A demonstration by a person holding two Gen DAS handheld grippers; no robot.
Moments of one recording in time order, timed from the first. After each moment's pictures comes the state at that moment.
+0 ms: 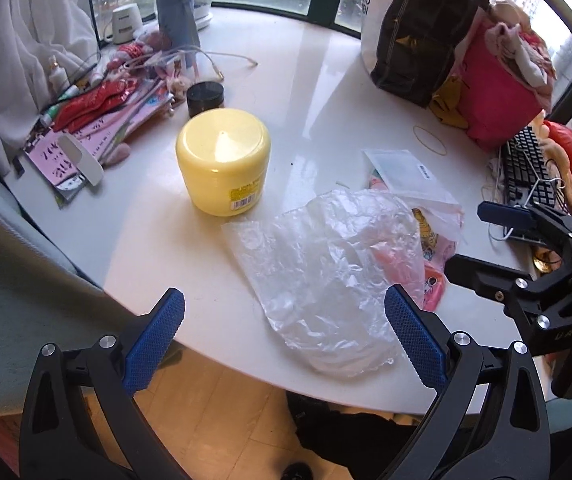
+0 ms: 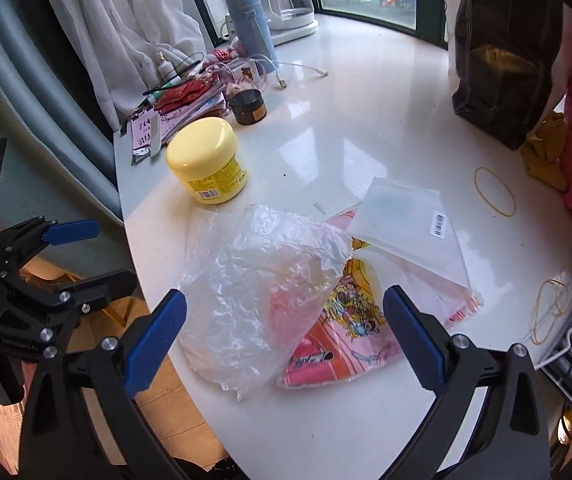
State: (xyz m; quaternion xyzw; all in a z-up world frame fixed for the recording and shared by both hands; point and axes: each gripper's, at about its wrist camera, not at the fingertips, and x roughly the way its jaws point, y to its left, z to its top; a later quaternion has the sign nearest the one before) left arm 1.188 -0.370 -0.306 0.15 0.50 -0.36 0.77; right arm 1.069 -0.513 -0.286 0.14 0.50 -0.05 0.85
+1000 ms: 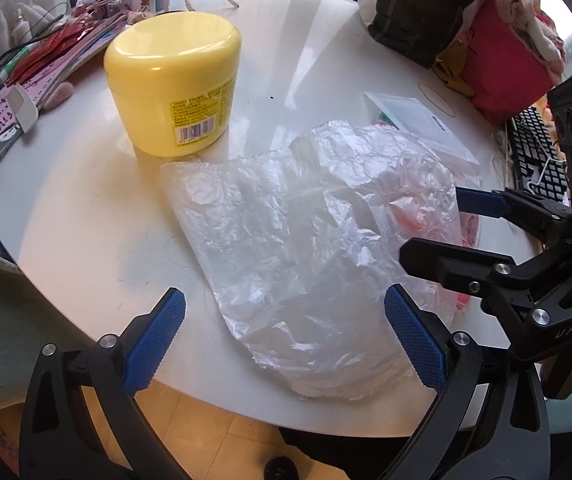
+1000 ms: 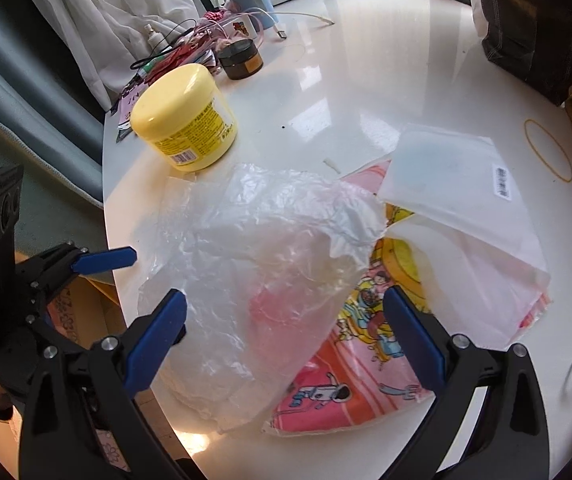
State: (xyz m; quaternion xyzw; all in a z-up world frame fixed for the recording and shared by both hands) left arm 1.186 -0.391 -0.387 0.13 0.54 -0.39 0.74; right arm 1.095 -0.520 -0.356 0.19 0.53 -0.01 0.83
